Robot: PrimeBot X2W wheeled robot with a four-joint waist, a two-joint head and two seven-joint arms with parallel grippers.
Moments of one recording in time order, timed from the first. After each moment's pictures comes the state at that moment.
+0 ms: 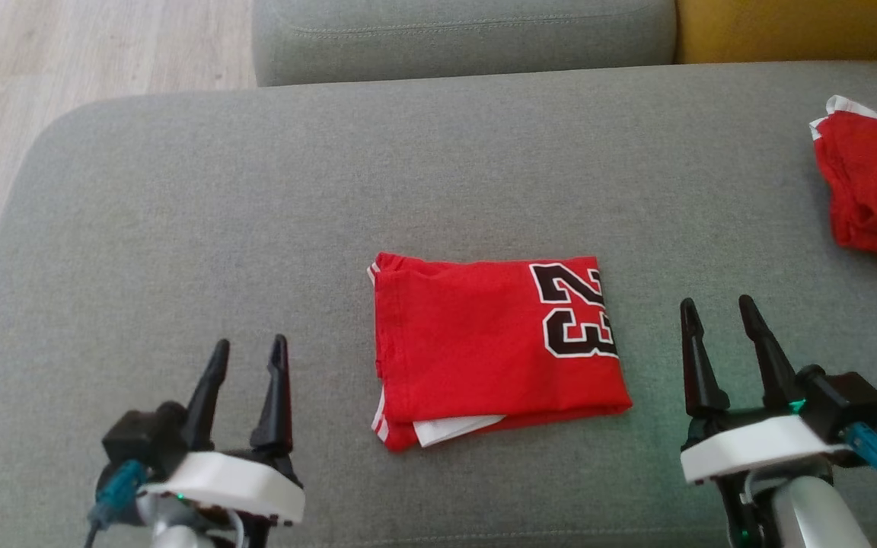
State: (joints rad) left arm 0.03 0.20 -0.37 0.06 -0.48 0.16 -0.25; right arm -0.04 -0.05 0.06 0.23 0.20 0.12 -0.22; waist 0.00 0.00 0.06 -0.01
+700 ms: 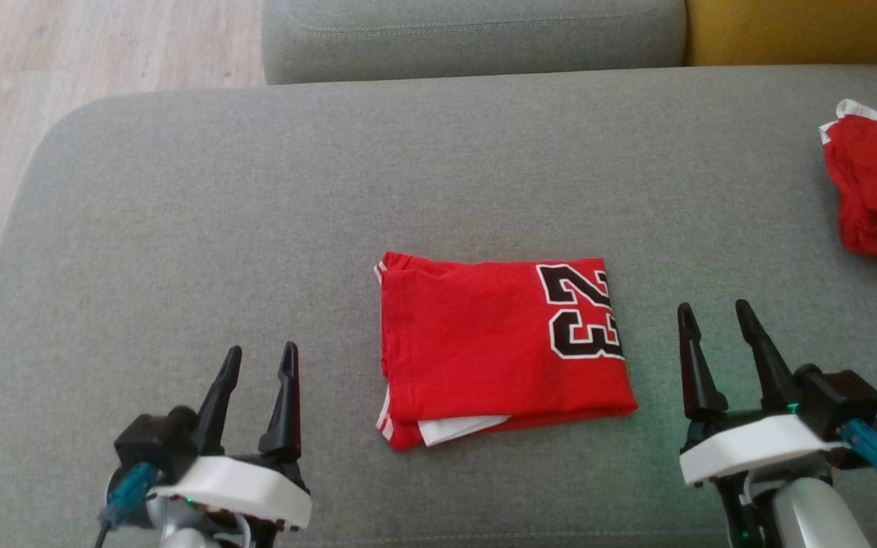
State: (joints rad) left arm 0.04 0.16 -0.34 0.11 -0.44 0.10 -0.25; right arm -0.03 -0.05 0.06 0.23 0.20 0.12 -0.19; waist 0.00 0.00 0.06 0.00
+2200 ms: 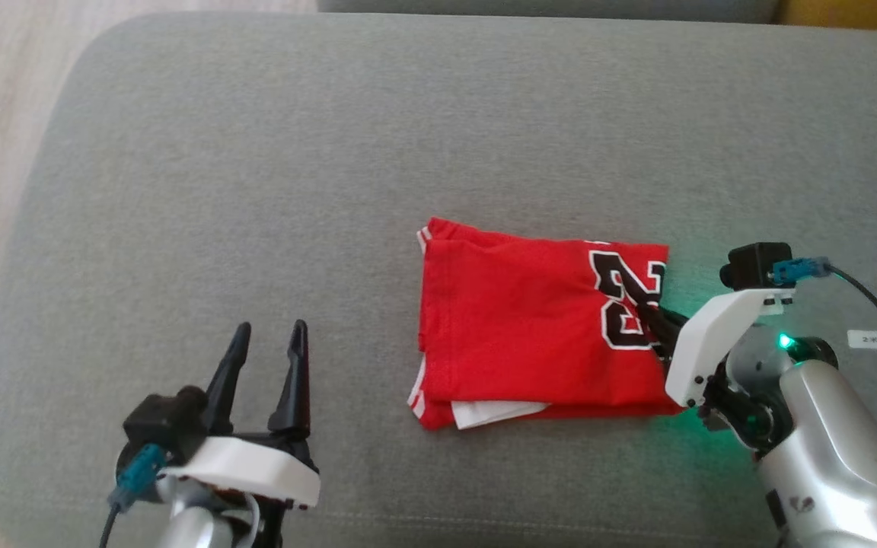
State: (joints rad) left arm -0.01 0.09 -0.29 0.14 -0.37 0.03 -0.25; right arm -0.36 -0.17 0.20 0.50 0.50 0.12 0.54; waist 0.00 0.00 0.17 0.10
